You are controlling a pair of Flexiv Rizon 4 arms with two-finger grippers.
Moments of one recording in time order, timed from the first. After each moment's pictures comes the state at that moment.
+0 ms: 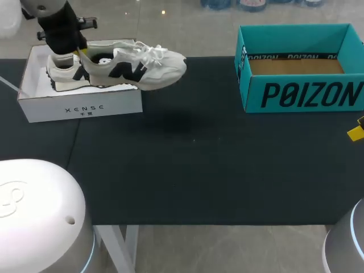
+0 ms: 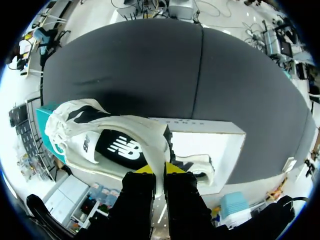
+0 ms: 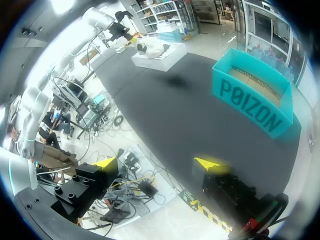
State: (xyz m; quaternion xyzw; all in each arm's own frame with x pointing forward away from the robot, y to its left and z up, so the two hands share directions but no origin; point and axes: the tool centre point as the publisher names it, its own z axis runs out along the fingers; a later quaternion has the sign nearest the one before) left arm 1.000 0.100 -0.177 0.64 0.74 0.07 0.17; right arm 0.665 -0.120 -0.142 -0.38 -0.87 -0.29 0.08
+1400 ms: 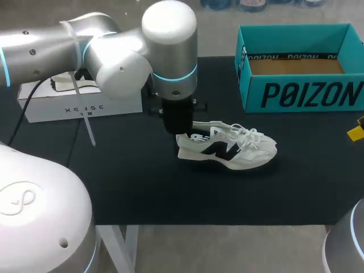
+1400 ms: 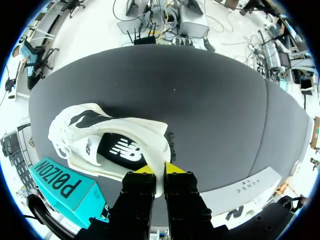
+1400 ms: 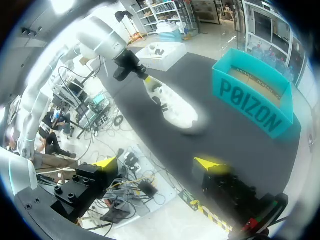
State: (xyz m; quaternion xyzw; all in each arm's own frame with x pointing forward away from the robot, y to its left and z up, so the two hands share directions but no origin) left arm 0.849 -0.153 -0.313 0.68 0.72 0.06 0.08; right arm 0.665 -0.120 -0.142 -0.38 -0.87 -0.29 0.08
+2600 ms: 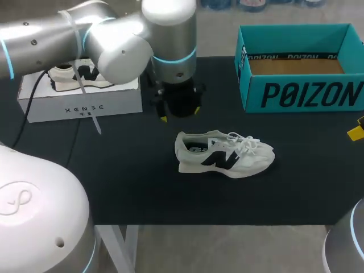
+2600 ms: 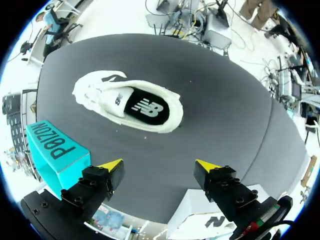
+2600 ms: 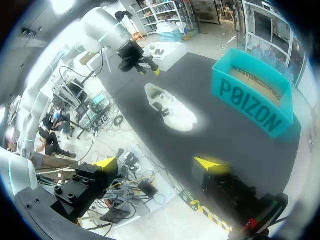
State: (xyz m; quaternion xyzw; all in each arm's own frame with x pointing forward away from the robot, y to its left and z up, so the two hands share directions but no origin) left arm 0.890 -0.143 -0.285 0.58 0.81 0.03 0.09; right arm 0.665 -0.120 -0.142 -0.38 -0.87 -0.29 0.08
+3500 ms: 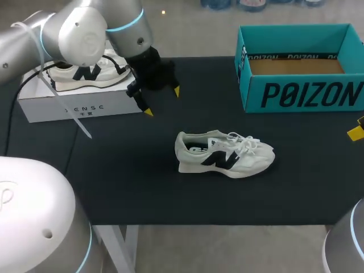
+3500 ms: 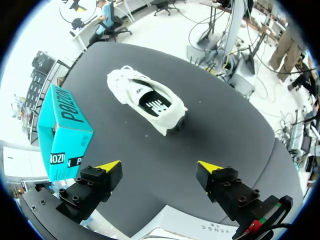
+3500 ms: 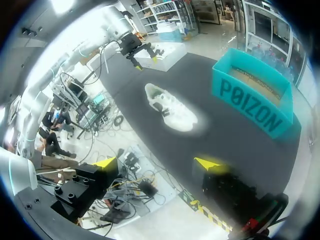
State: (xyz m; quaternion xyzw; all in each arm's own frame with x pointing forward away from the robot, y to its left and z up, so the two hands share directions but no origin) left arm 0.905 -0.102 -0.279 0.44 0.89 -0.13 0.06; right arm 0.665 -0.120 -0.142 -0.38 -0.87 -0.29 0.08
